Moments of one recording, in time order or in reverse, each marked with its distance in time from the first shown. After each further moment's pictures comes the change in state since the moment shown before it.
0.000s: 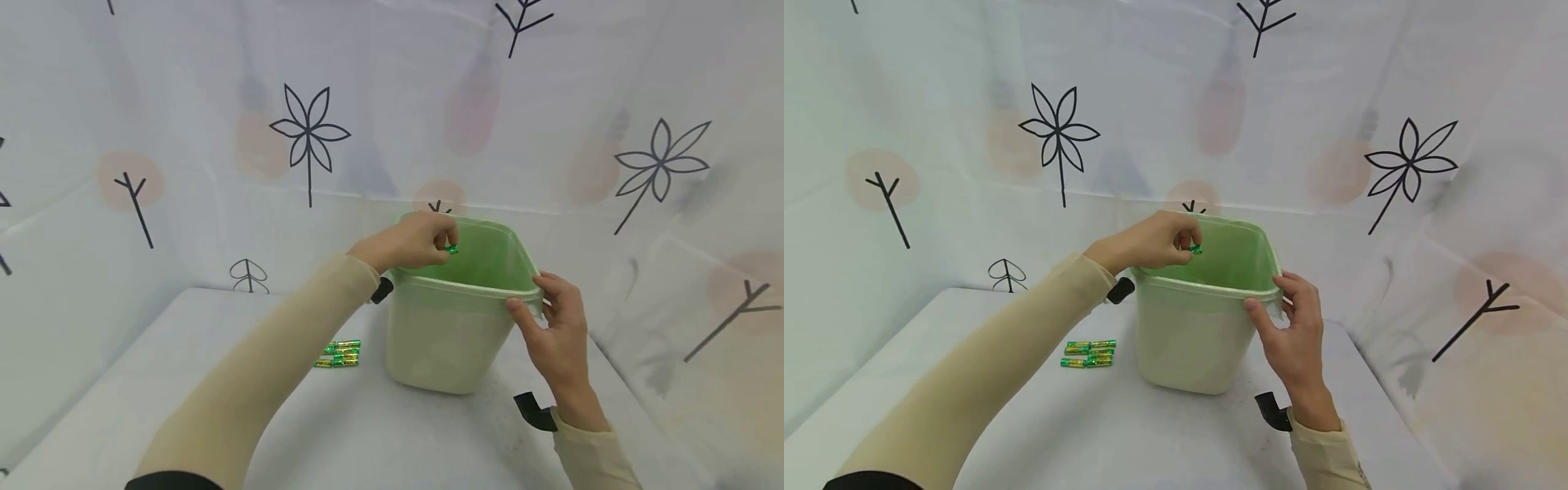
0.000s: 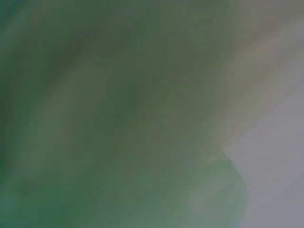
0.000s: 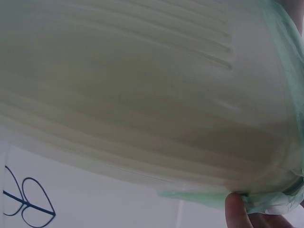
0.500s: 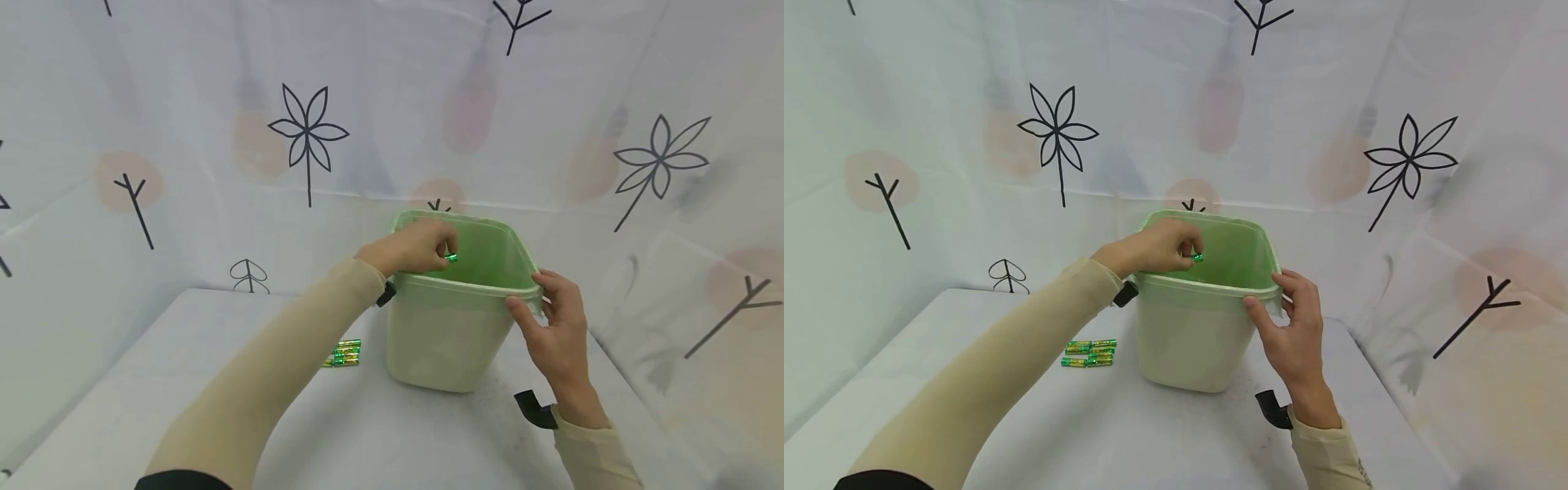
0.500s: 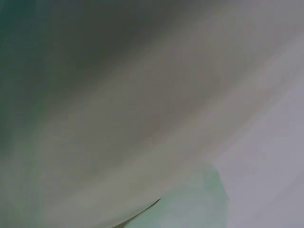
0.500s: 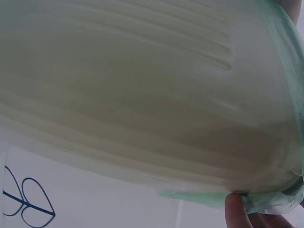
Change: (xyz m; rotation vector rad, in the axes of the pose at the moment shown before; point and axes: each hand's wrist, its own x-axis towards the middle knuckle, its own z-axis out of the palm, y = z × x) left_hand 0.009 0.000 0.013 0.045 -0.065 -0.025; right_hand 0.000 -0.002 -0.001 -0.020 -0.004 -0.002
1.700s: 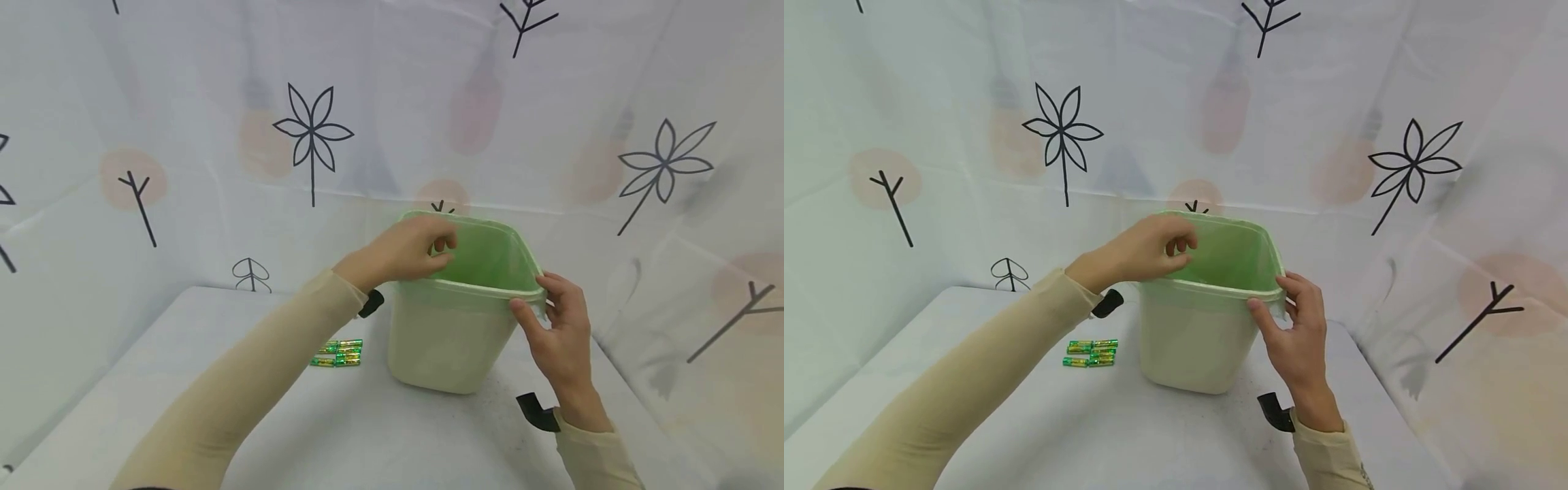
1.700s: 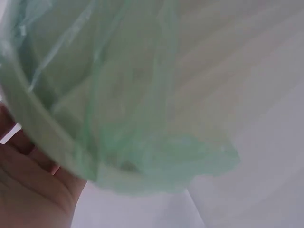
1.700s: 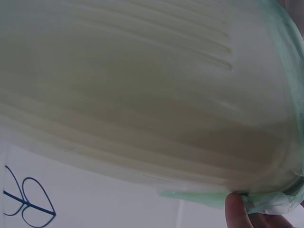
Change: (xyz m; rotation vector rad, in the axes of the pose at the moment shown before) left_hand -0.039 0.009 -0.011 0.084 0.219 0.146; right_hand -0.001 0.003 0.001 0.070 0.014 0.011
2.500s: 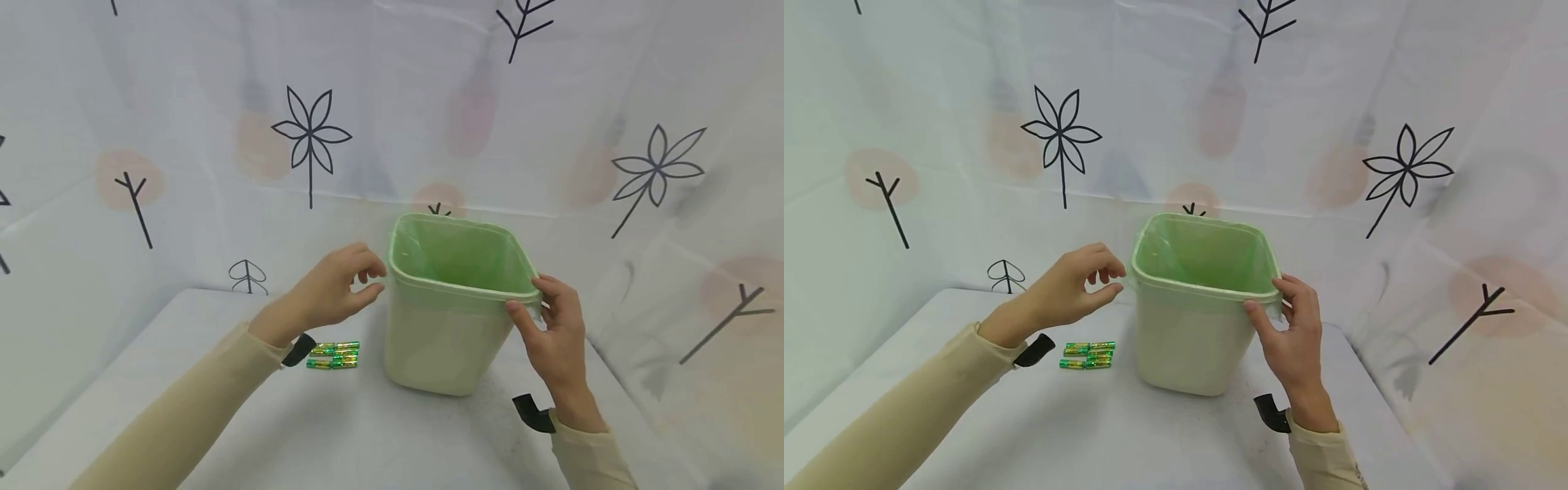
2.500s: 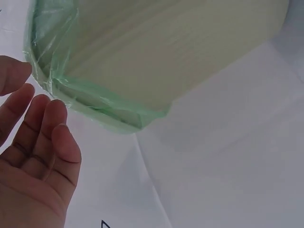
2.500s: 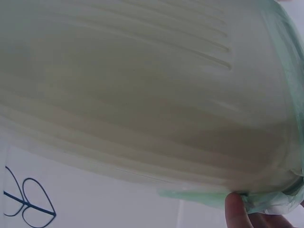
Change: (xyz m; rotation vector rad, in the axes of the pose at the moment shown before) left_hand -0.105 -0.021 0.003 -0.126 0.301 0.065; right_hand -0.001 0.001 0.000 -0.021 0.004 -0.009
